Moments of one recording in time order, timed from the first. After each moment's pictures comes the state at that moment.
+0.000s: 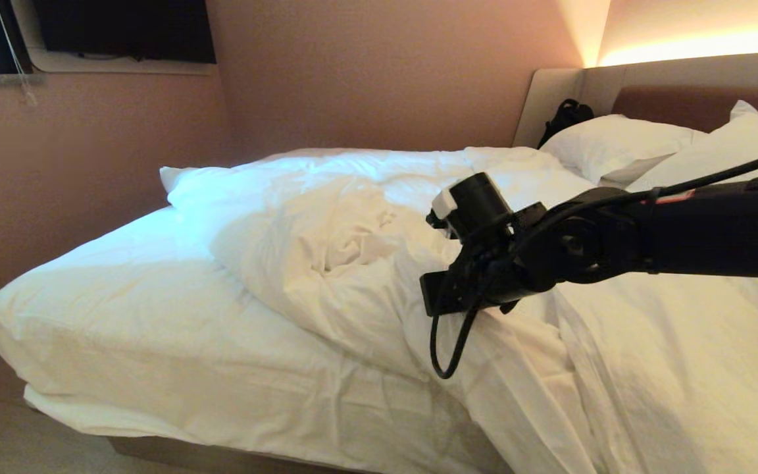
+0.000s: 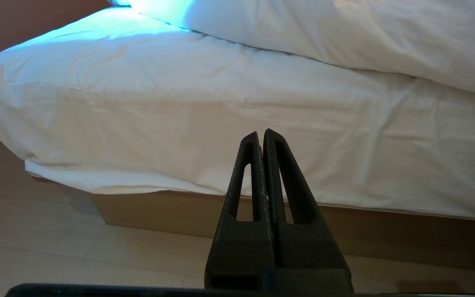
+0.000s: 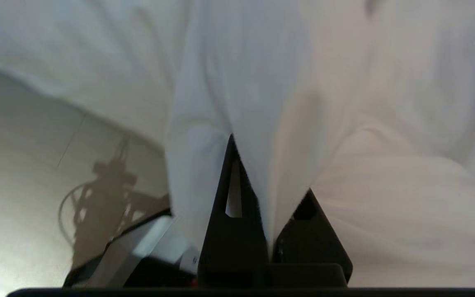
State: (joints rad) left arm 0.01 0.00 0.00 0.01 -0.01 0.02; right arm 0.70 2.04 -1.68 0.43 -0.19 0.33
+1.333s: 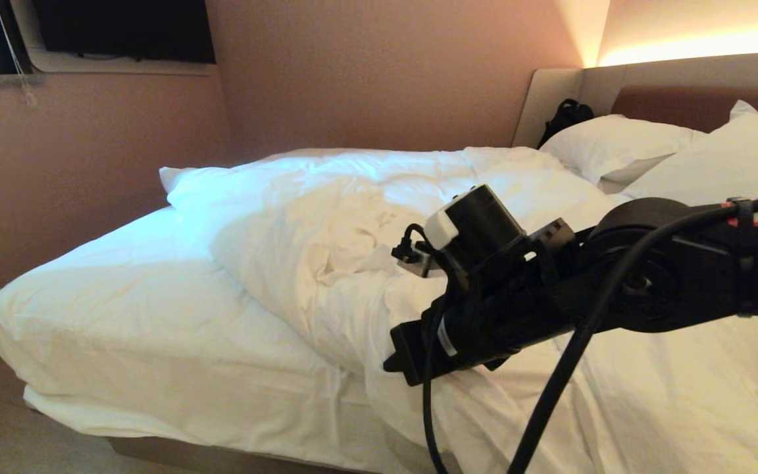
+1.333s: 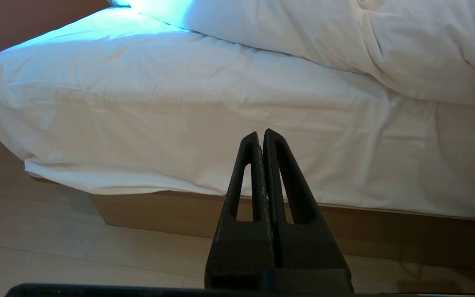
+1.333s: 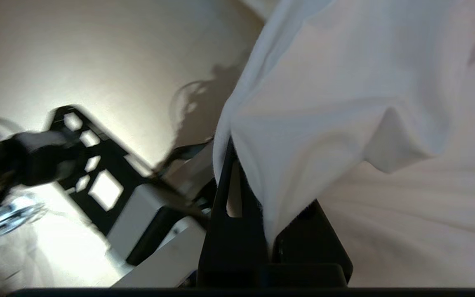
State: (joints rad) left arm 0.01 0.00 0.00 0.01 -0.01 0.02; right arm 0.83 1.91 -1.53 0.43 0.24 0.36
